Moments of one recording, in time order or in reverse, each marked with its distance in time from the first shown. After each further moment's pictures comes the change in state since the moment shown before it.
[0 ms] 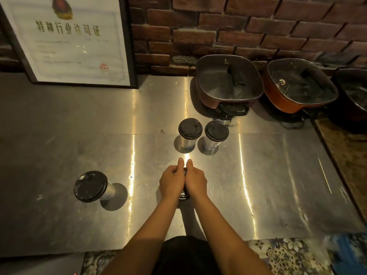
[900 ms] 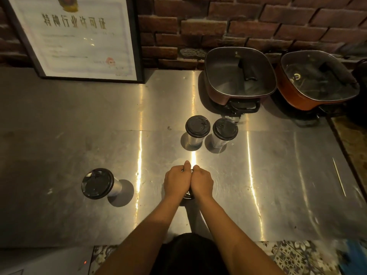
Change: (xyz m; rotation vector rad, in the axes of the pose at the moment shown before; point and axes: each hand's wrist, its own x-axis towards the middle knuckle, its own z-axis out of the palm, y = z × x) left_hand 0.023 -0.012 0.003 0.284 -0.034 0.138; right_hand 0.011 0.014 0.008 -0.072 0.061 -0.006
